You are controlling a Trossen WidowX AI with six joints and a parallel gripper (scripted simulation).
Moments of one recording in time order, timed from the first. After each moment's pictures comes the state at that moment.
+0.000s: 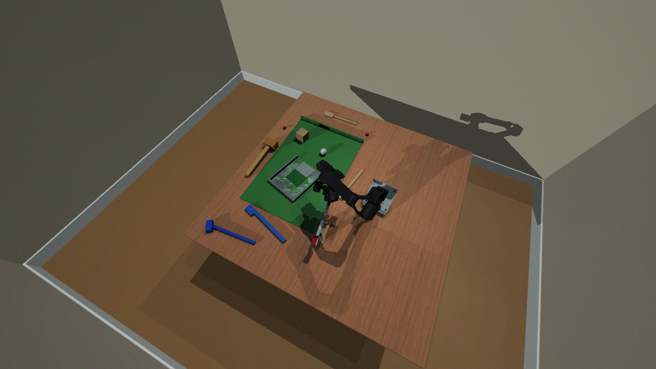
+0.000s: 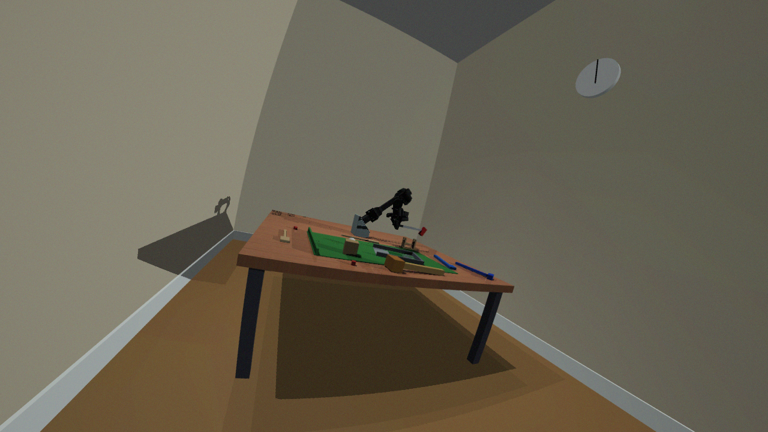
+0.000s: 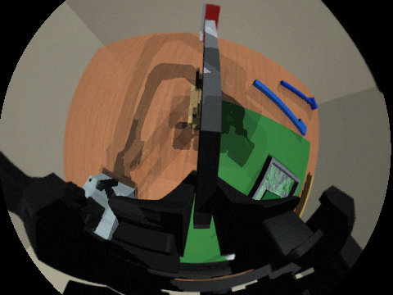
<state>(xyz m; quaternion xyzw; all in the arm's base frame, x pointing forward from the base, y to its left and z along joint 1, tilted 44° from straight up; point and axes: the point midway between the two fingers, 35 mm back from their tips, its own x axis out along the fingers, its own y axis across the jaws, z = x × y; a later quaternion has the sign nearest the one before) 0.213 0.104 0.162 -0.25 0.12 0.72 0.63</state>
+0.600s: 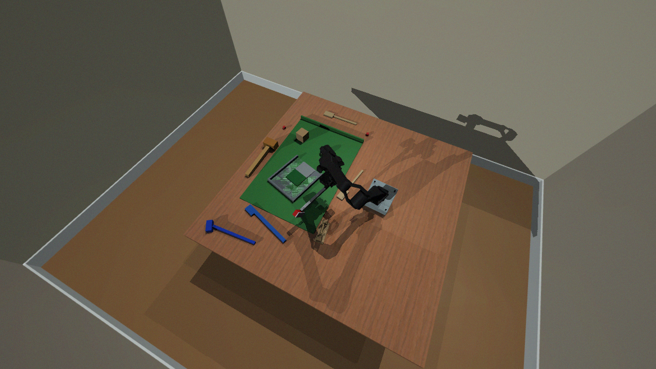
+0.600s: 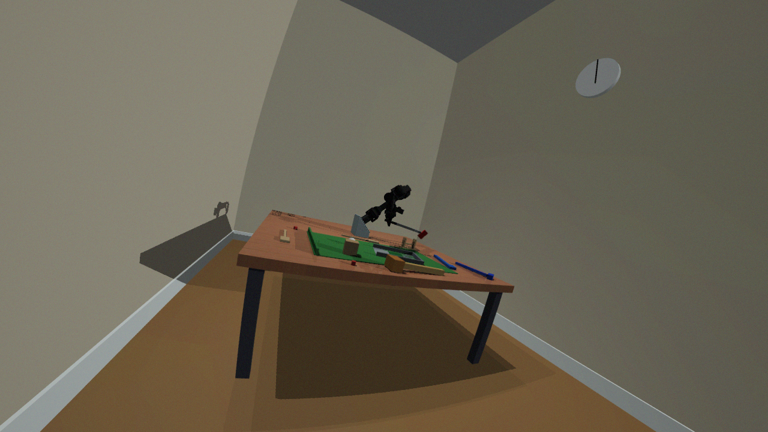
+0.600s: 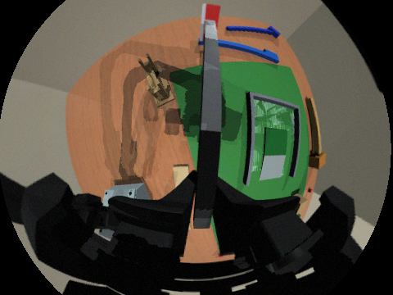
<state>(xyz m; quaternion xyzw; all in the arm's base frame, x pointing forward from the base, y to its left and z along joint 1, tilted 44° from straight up) 0.253 0.043 0.122 -0.13 0.31 0.65 0.69</state>
